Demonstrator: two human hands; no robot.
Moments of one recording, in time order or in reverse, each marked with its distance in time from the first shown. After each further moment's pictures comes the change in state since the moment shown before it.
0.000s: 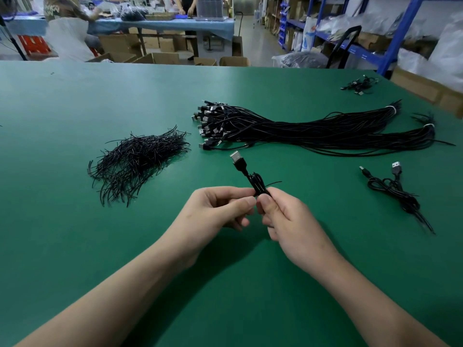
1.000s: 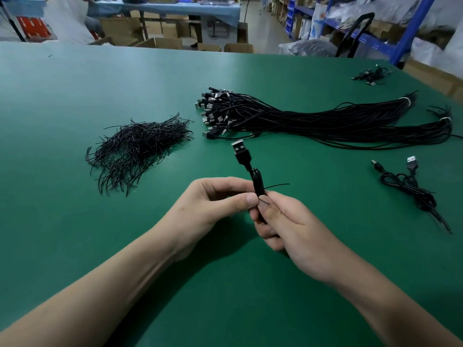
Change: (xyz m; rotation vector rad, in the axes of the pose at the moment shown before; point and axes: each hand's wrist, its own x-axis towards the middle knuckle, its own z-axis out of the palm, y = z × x) left_hand 0.004 -0.009 -0.016 -0.008 -0.168 0.141; right_hand -0.010 -0.015 0.004 0.435 -0.293 0.074
